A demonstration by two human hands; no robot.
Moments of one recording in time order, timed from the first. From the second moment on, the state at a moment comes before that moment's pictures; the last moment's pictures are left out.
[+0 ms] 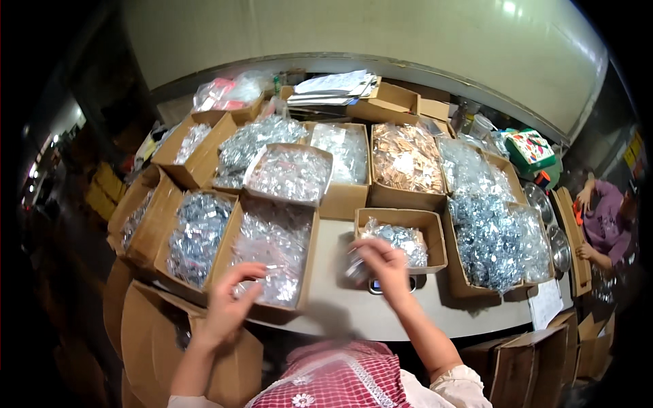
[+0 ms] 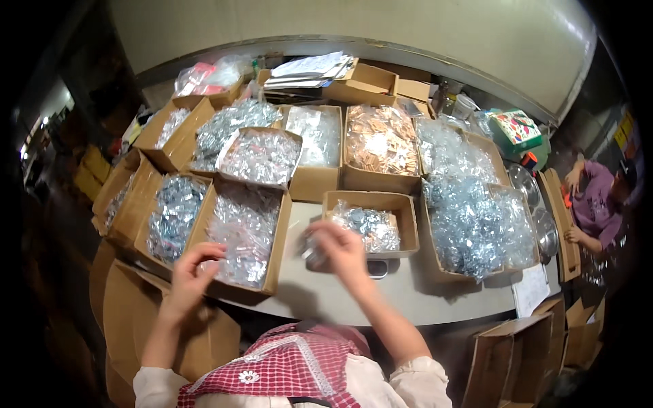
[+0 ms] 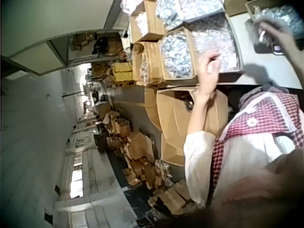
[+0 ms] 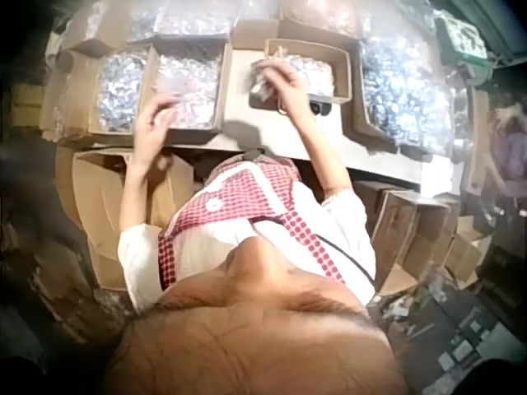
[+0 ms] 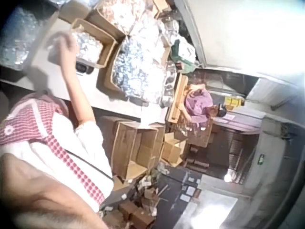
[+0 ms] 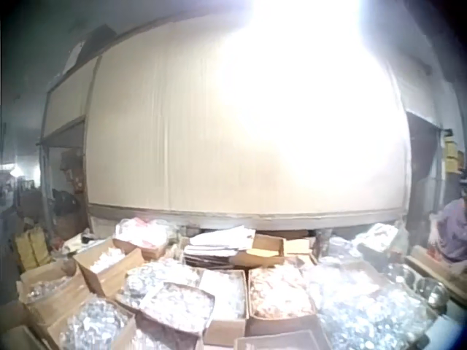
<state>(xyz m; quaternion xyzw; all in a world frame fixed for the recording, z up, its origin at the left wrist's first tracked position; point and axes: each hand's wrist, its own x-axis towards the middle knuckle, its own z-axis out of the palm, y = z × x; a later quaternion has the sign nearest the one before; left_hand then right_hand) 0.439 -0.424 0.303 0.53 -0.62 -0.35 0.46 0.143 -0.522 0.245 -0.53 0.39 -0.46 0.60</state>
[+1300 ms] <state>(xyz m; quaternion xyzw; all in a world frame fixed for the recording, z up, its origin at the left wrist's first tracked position) 0.776 -0.116 -0.023 0.57 -0.55 -0.38 -0.48 0.442 -0.205 0.223 -0.92 0.01 -0.29 0.28</state>
